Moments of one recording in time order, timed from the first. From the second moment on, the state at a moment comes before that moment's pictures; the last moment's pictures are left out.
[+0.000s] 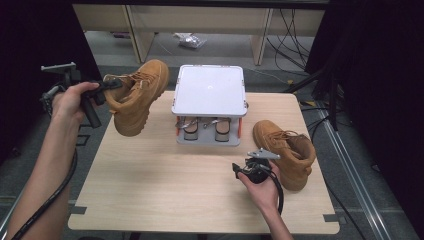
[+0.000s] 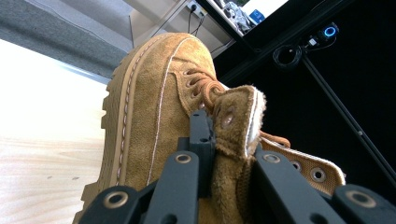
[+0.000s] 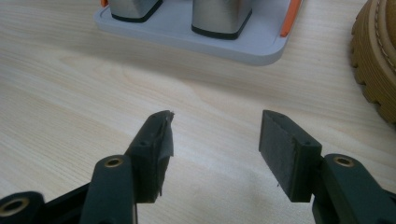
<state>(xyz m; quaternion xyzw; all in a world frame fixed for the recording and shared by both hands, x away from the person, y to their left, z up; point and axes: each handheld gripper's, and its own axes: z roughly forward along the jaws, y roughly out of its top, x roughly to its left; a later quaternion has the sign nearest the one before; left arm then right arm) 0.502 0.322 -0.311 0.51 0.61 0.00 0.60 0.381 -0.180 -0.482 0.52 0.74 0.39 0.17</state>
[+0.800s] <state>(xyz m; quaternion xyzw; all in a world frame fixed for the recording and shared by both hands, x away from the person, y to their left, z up) 0.520 0.300 -0.295 0.51 0.61 -0.01 0.61 0.380 -0.177 -0.483 0.53 0.74 0.39 0.16</state>
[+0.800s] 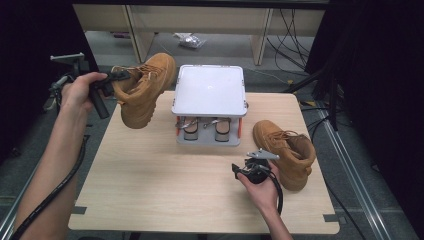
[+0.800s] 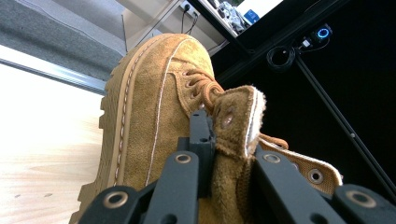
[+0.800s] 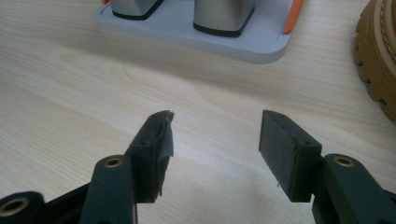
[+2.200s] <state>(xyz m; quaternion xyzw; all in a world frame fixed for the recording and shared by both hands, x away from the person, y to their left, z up) 0.557 0.239 -0.277 0.52 0.60 -0.03 0.61 0.383 -0.182 -0.486 0.51 0.75 0.38 0.17</state>
